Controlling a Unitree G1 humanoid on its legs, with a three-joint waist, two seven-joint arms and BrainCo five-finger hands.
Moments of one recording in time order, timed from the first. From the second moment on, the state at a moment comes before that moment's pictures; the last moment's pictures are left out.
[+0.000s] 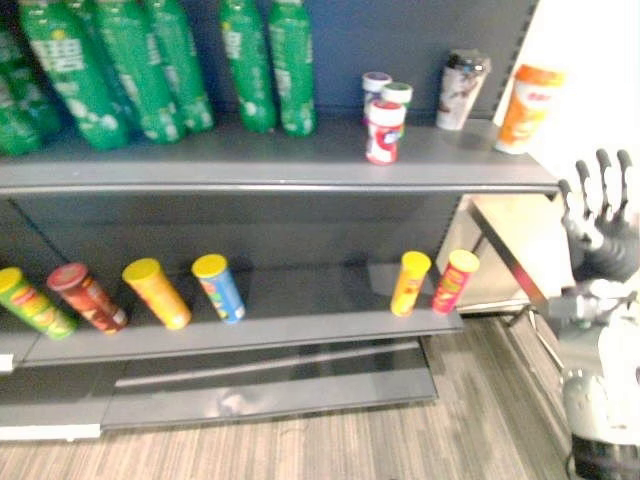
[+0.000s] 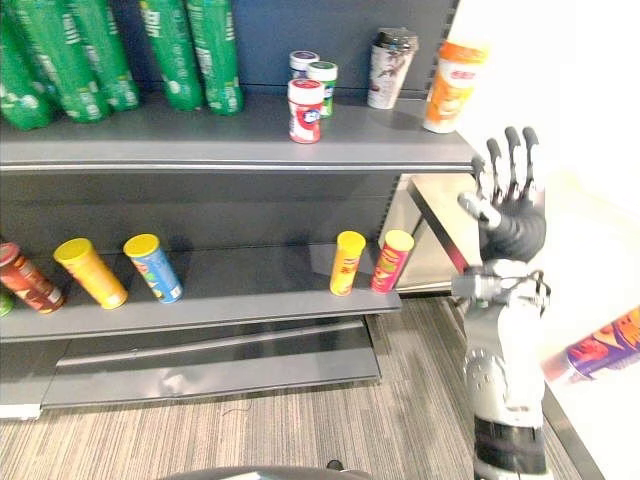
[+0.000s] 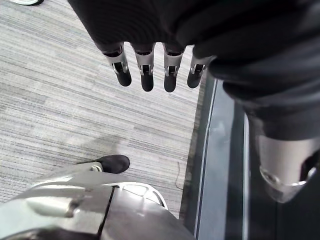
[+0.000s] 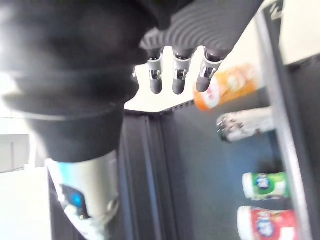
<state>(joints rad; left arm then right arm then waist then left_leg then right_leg) 0.30 0.13 0.13 1.08 -0.19 -0.12 0.25 -0.01 -0.31 -0.23 -0.36 0.67 -0.15 0.01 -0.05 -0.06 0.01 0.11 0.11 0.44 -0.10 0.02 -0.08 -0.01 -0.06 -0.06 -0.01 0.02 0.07</state>
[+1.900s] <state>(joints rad) 0.15 0.15 0.04 1.10 -0.26 -0.04 0.15 0.25 -0.02 -0.26 1.03 0.50 -0.27 0.08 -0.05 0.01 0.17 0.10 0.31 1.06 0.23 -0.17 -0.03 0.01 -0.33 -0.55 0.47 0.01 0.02</state>
